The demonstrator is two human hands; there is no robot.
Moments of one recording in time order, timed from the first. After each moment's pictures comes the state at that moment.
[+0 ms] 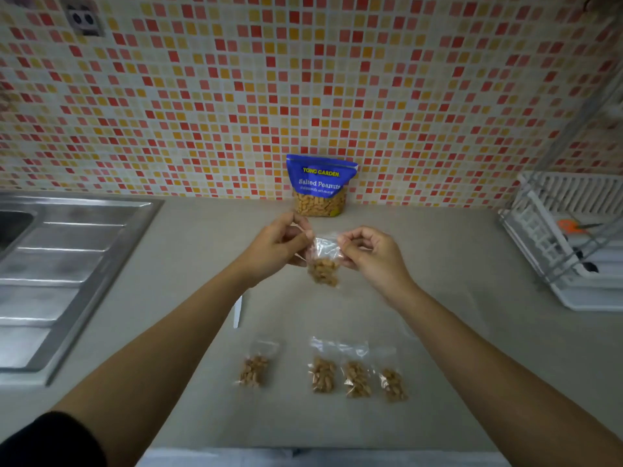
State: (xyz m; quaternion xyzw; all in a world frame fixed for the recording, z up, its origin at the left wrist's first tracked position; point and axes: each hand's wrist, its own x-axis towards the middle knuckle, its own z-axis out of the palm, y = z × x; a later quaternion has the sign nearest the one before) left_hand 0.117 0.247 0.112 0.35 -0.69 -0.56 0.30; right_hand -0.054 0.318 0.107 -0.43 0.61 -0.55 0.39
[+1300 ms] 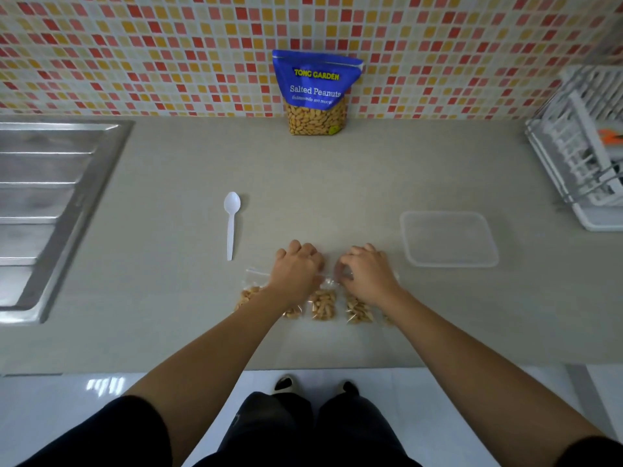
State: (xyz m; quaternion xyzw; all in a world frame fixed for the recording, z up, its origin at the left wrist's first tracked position) left_hand 0.094 0.316 -0.055 0.43 -0.89 -0.11 -0.07; right_hand -0.060 0.368 -0.053 -0.69 0.71 -0.02 0.15
